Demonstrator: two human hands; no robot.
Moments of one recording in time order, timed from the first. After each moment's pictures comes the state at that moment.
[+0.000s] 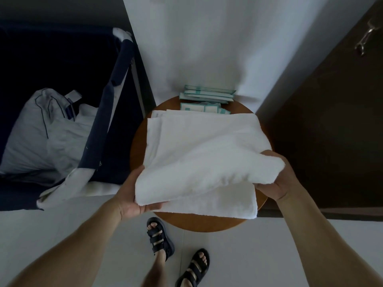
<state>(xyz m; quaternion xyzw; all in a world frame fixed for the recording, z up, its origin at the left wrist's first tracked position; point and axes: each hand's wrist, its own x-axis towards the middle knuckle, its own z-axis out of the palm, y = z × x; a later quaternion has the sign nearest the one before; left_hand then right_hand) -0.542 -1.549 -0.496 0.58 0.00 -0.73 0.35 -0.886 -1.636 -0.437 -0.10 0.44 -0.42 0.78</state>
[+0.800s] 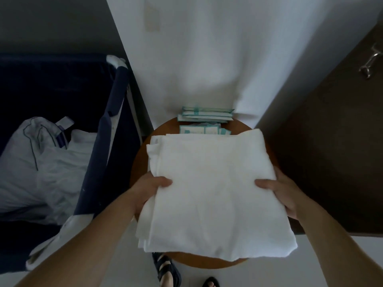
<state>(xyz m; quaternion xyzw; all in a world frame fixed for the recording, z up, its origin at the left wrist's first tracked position) -0.546 -1.653 -0.461 0.65 -0.22 -0.67 0.28 -0.880 -1.668 -0.441 -0.31 0.66 -0.26 0.63</state>
